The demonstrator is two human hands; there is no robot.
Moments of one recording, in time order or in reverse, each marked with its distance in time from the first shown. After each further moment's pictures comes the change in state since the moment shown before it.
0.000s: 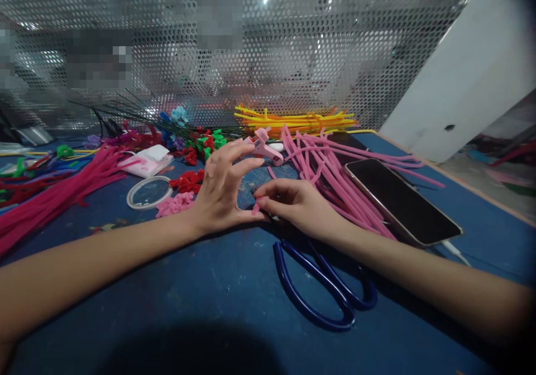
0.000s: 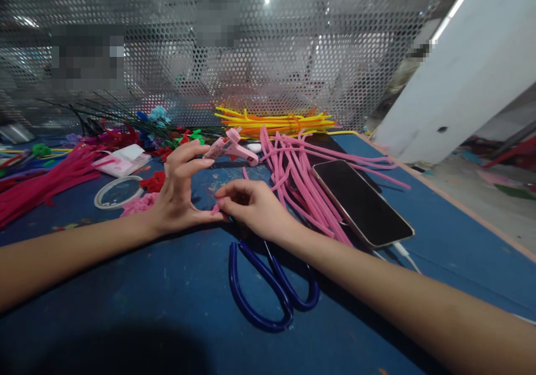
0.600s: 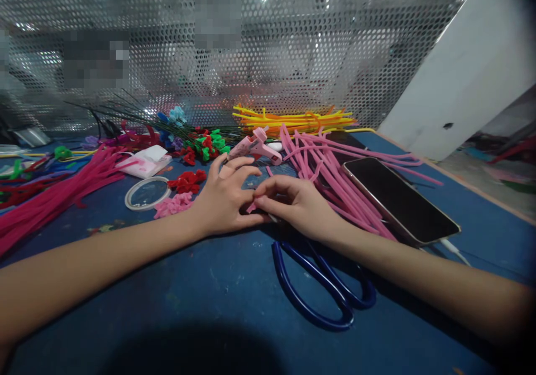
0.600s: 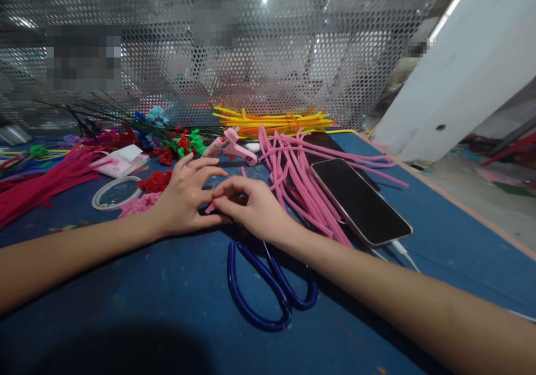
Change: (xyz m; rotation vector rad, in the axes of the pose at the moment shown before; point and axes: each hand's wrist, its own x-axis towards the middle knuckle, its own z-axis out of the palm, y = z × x) left_hand 0.002 0.007 -0.003 0.110 -0.386 -0.014; right_hand -0.002 0.000 0.001 -0.043 0.039 -0.083
